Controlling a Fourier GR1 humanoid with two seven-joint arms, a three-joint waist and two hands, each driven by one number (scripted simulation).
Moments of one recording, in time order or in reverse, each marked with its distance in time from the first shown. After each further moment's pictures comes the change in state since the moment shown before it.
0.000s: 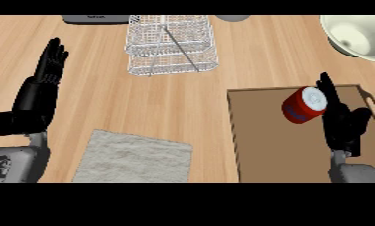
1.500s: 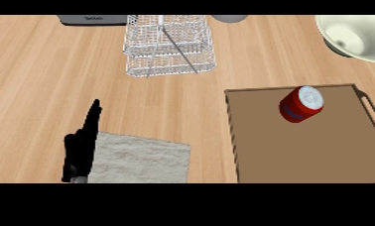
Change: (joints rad) left arm 0.268 -0.203 -0.127 0.104 -0.093 0.135 0.149; right arm -0.075 -0.608 -0.177 -0.185 -0.105 0.501 0.277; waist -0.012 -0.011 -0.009
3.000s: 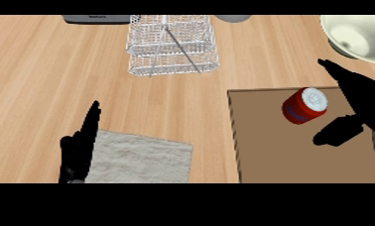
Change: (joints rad) left arm 0.029 -0.013 0.020 -0.050 -0.022 -0.046 0.035; right arm -0.108 0.251 0.372 -0.210 0.604 0.049 0.526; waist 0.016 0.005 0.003
